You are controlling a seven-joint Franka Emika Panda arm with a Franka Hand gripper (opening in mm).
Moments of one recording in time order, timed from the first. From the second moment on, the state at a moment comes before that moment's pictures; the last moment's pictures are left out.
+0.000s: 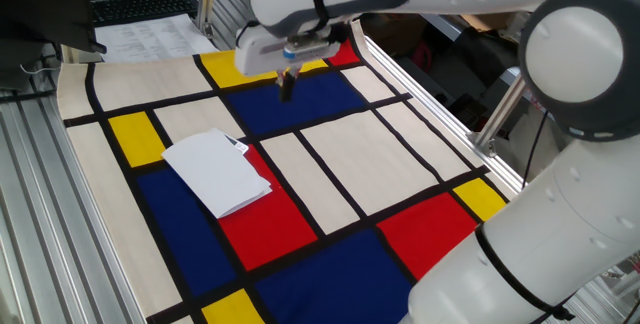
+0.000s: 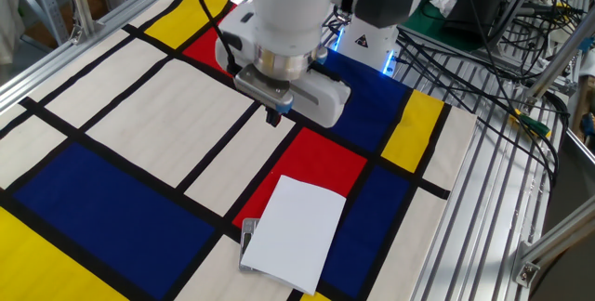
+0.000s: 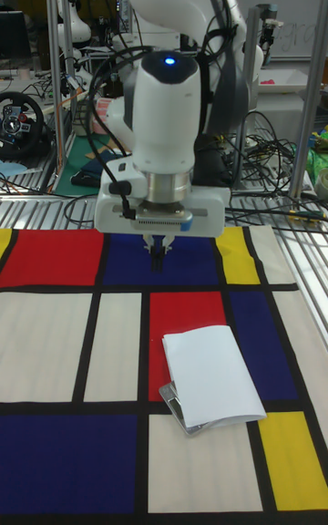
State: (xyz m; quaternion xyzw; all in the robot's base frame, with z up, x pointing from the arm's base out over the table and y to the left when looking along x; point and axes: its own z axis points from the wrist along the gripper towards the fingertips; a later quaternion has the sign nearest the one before) arm 0.496 0.003 0.285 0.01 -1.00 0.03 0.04
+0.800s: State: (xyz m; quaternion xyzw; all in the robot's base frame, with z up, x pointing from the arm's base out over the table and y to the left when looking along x) arm 0.480 0.008 0.243 0.00 -1.00 0.03 0.03
